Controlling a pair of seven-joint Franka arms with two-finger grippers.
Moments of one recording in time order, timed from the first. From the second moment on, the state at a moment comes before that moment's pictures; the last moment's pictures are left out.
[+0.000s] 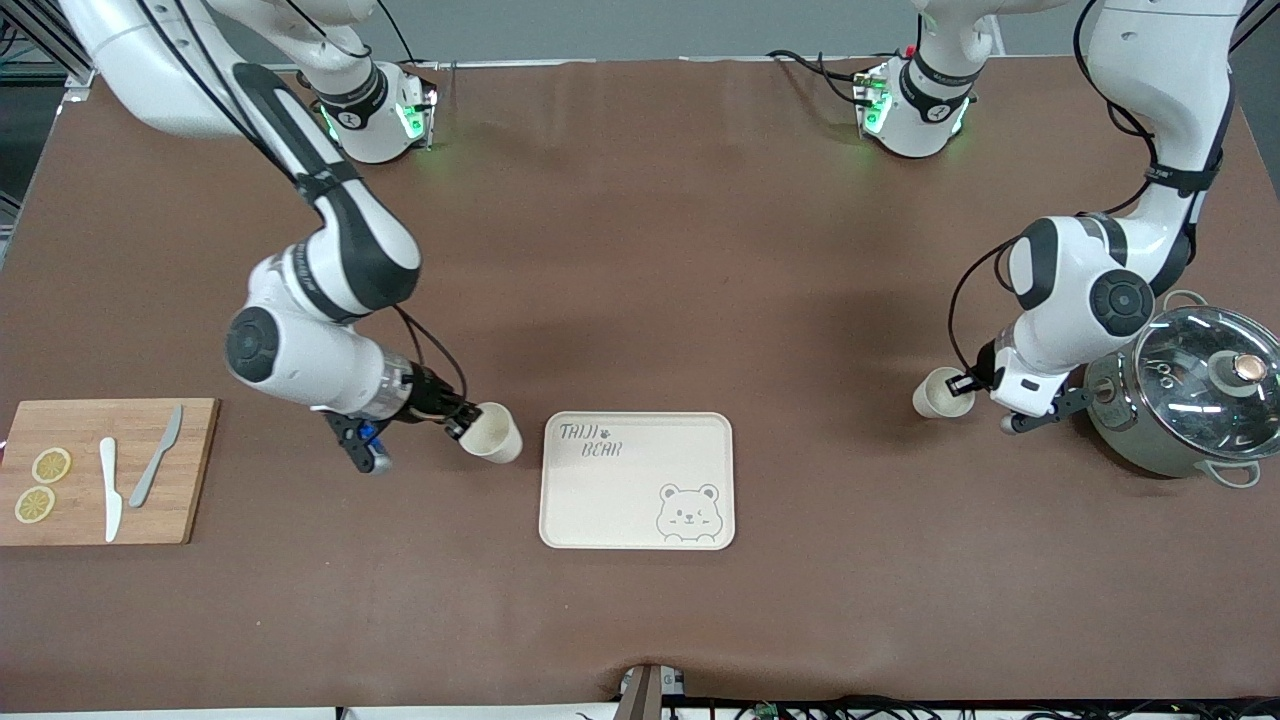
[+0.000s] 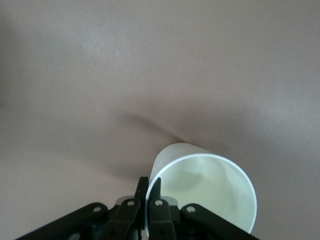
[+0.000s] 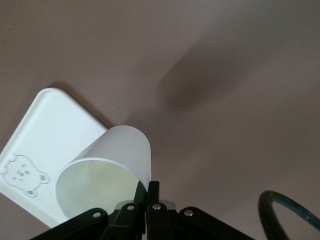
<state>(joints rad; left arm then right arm) 0.06 0.35 -0.09 -2.13 -0.01 2.46 -0.39 -0.12 0.49 0.47 -1.73 0.14 2.17 0.98</state>
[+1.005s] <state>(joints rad) 0.05 0.25 -0.10 -2.01 -0.01 2.34 -0.39 -0.22 0.35 0.02 -1.96 0.13 2.07 -0.09</state>
